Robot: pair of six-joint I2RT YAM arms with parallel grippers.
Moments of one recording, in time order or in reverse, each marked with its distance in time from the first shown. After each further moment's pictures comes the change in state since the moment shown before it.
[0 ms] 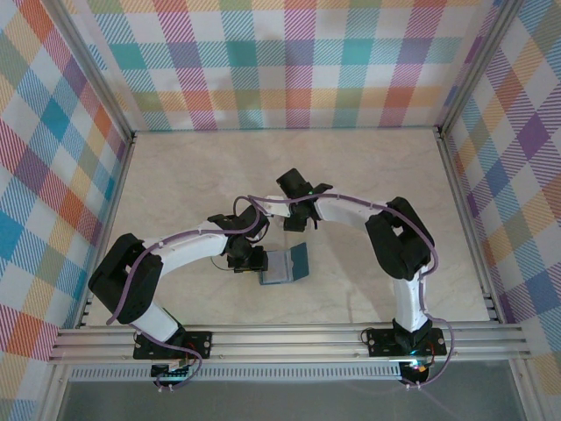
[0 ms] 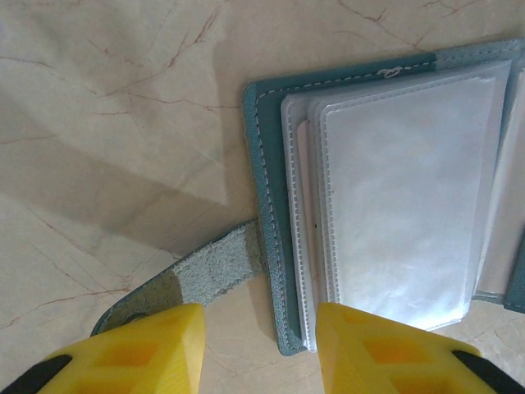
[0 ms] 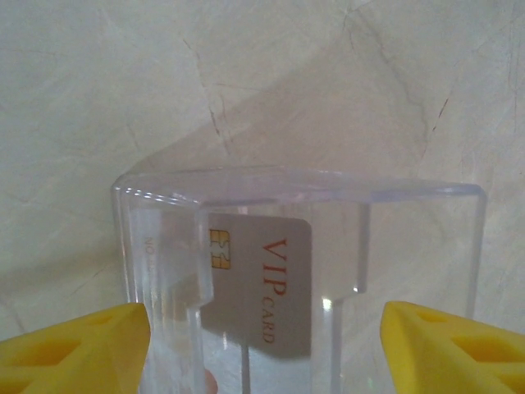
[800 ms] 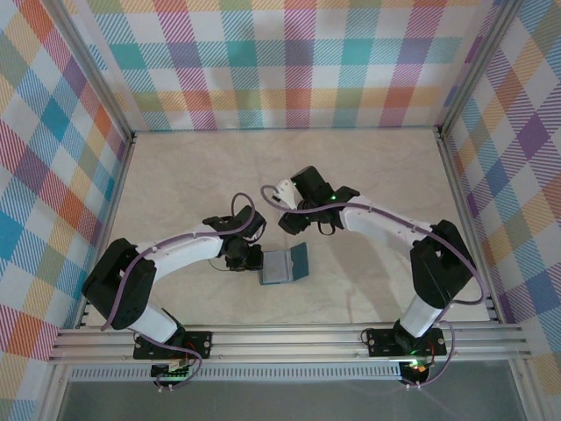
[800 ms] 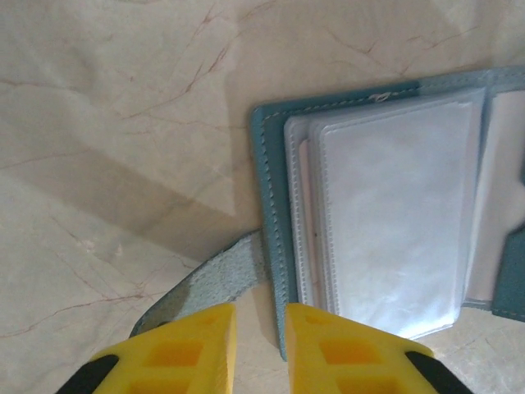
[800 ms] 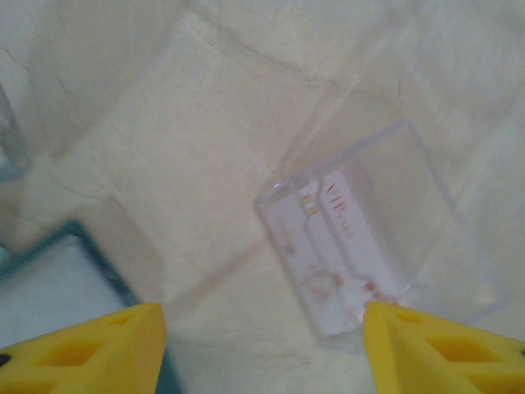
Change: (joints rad) left arm 0.016 -0.050 -0.042 0.043 -0.014 -0.008; right arm 0.012 -0.327 -0.150 -0.058 -0.192 0.676
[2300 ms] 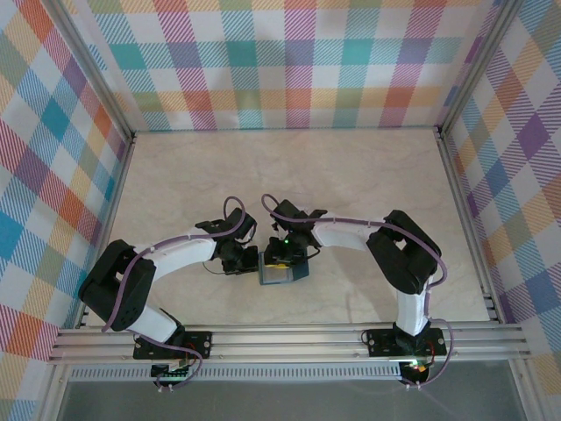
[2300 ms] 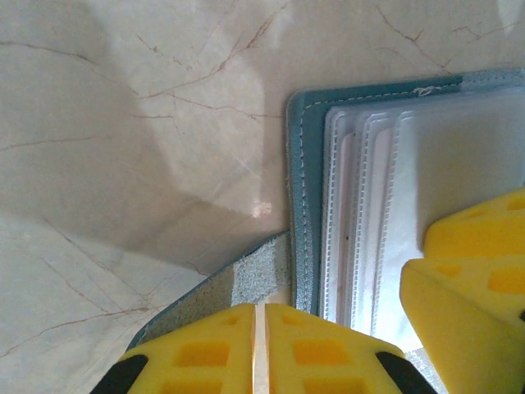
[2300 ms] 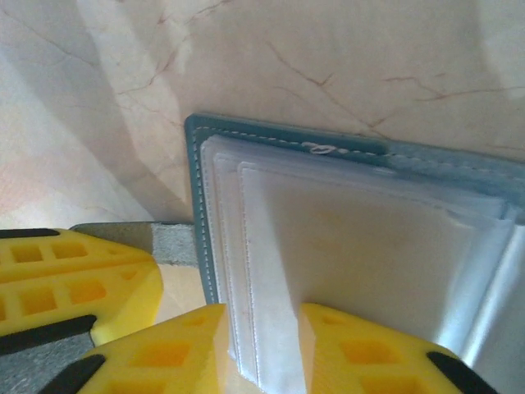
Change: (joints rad) left arm 0.066 -0.016 -0.089 0.100 0.105 -0.008; right arm 0.133 0.221 -0.070 0.023 -0.343 1.021
